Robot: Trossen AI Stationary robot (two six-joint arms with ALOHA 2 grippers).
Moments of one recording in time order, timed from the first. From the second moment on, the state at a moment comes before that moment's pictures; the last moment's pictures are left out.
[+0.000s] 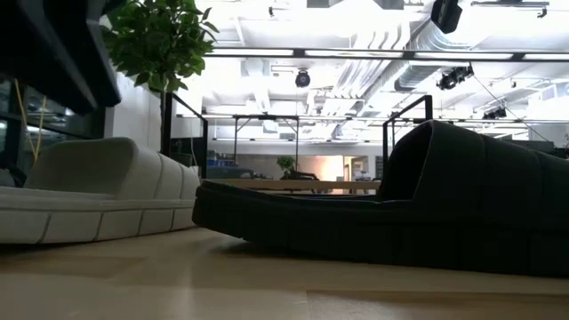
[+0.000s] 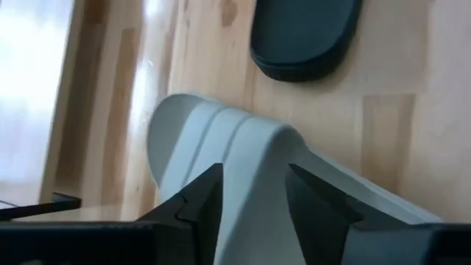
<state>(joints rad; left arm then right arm) -0.69 1.90 1.36 -0.98 -0.67 -0.75 0.00 0.74 0.82 -0.26 0.05 0.55</state>
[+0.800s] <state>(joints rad) -0.68 1.90 1.25 -0.90 -0.72 -0.68 0.00 0.74 0.82 -0.26 0.07 0.55</state>
